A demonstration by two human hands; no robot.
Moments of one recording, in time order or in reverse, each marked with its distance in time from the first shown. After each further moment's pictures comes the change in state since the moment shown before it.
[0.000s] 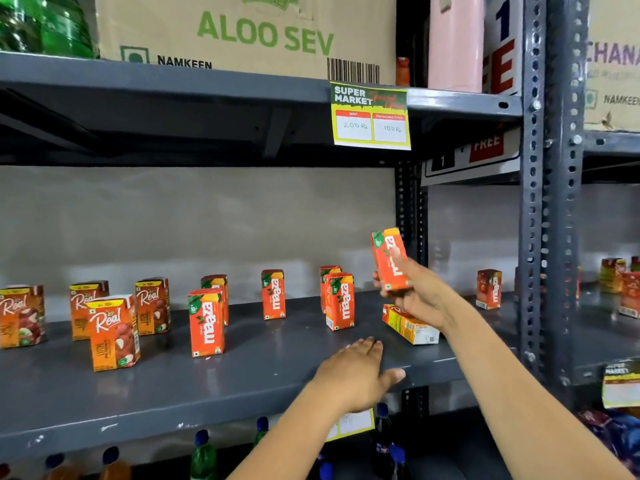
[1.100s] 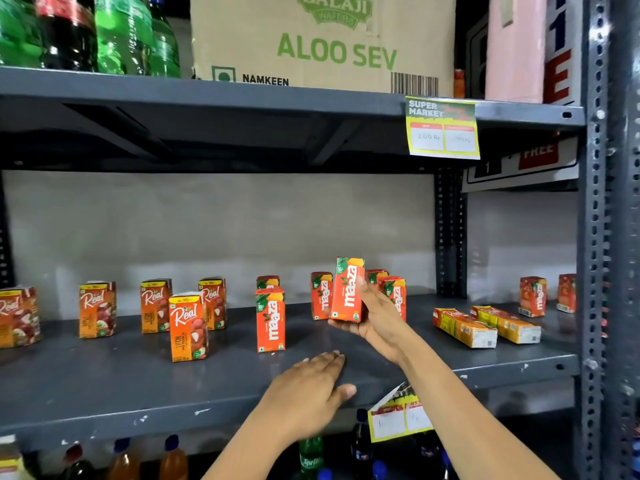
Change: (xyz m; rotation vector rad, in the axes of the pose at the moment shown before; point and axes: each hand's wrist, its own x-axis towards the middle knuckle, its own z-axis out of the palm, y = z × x) left_hand -0.106 -0.110 -0.016 0.109 0.131 -0.076; right_hand -0.010 0.083 0.136 0.046 -0.125 -0.001
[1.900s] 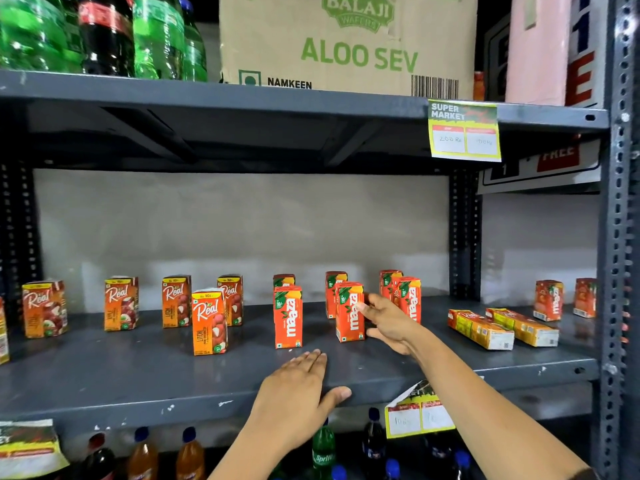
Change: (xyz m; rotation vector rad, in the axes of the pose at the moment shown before) left_hand -0.026 -0.026 0.009 0.112 0.133 -0.155; right_hand 0.028 0.014 -0.007 -0.469 0.030 0.170
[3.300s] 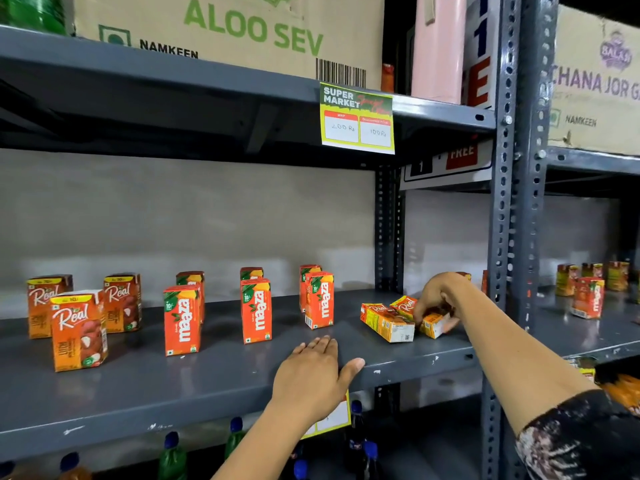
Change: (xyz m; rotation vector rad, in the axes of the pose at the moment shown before) left_hand 0.076 0.146 0.011 -0.136 -0.075 0.086; right_hand -0.030 -0.041 -0.232 -0.904 0.222 0.764
